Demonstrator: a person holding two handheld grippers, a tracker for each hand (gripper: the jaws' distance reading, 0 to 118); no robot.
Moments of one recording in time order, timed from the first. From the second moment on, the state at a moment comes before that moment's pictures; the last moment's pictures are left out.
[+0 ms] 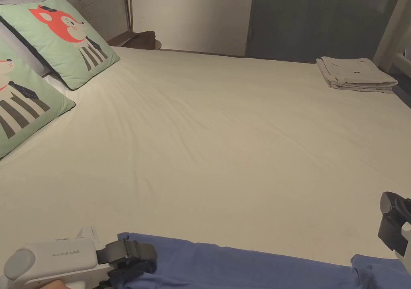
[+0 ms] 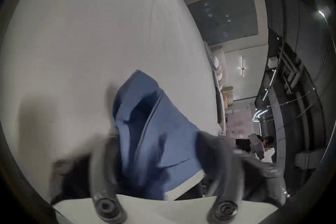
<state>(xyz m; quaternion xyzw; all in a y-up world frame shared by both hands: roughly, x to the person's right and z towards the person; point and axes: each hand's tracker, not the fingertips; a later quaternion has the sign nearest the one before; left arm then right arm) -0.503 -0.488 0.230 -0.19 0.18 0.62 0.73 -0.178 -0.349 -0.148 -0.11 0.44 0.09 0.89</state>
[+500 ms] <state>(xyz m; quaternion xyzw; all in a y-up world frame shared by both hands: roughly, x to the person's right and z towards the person) -0.529 -0.457 0.351 -0.15 0.32 0.59 0.72 -0.177 -0.357 -0.156 -0.11 0.44 0.08 0.89</state>
